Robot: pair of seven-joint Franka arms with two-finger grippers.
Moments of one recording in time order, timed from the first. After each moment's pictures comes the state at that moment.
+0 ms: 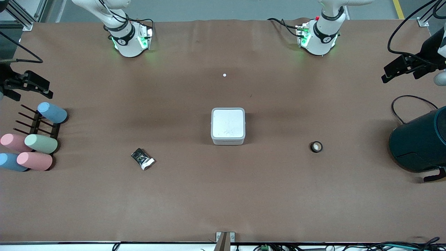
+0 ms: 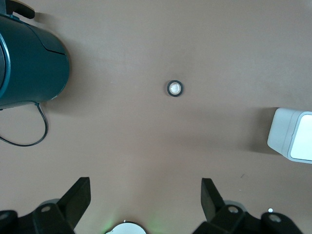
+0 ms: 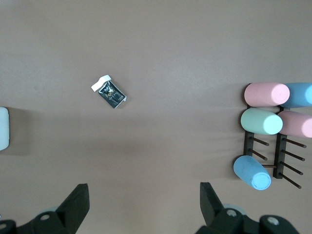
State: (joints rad) left arm -0.05 -0.03 -0.02 -1.50 -0.02 1.44 -0.20; right arm -0.07 0.02 0.05 -1.50 0.01 1.54 -0.08
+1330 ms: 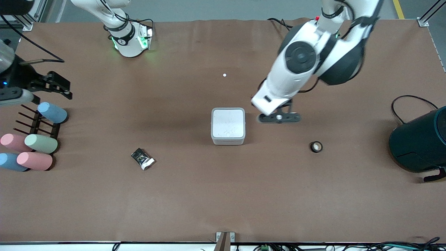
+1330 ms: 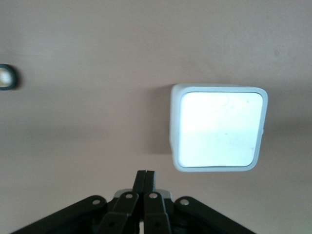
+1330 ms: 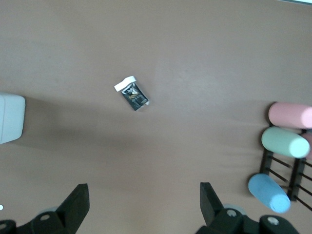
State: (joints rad) left arm -0.48 0.40 -0.19 -1.51 -0.04 1.86 -0.63; right arm 0.06 0.05 0.05 -1.53 0.01 1.60 -0.09
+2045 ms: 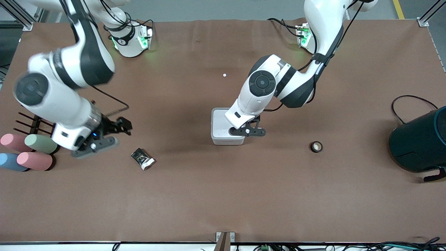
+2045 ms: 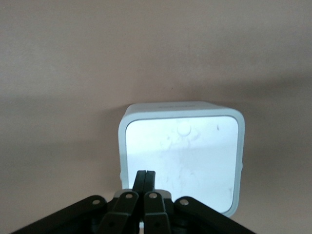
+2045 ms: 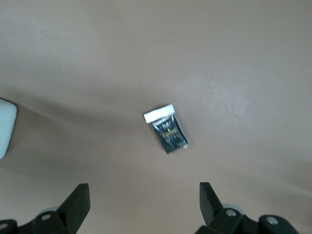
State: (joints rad) left arm -0.53 0.56 -0.19 -1.50 -0.04 2.10 -0.63; right arm 0.20 0.37 0.05 -1.56 0.01 1.92 -0.11
